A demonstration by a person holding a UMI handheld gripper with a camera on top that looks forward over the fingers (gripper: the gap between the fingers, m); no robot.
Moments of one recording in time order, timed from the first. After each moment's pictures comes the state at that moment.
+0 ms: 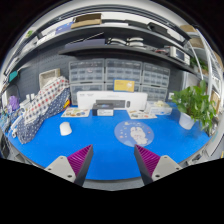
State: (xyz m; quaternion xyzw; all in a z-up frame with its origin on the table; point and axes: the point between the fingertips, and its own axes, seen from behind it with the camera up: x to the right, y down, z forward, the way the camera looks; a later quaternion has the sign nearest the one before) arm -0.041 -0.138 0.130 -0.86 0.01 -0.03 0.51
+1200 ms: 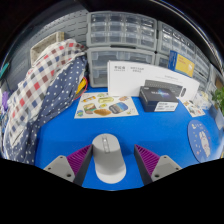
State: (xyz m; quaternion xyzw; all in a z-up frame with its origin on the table) arm -0.270 0.118 -0.013 -0.92 0.02 -0.02 0.39
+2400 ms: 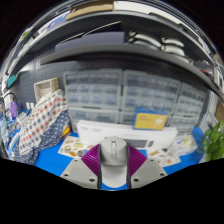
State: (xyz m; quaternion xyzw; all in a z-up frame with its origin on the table) arm -0.092 0.160 0.213 -0.86 -0.05 0.00 0.51
